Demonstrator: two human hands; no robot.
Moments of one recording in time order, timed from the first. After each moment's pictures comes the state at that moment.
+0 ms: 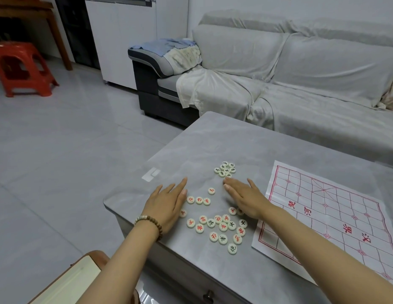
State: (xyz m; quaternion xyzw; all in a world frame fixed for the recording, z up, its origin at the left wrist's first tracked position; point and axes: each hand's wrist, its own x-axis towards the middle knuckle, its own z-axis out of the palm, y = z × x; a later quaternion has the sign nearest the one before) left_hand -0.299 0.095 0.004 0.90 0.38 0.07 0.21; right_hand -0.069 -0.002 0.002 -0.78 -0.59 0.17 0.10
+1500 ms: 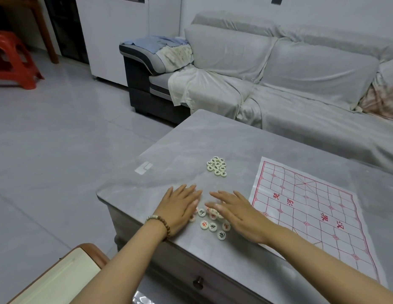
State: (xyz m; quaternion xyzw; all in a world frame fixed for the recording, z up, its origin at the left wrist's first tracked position) left_hand -0.282 0.065 -0.017 0.94 0.27 0.03 0.19; right_hand -0.119 -0.071 0.024 -0.72 -0.65 0.22 0.12
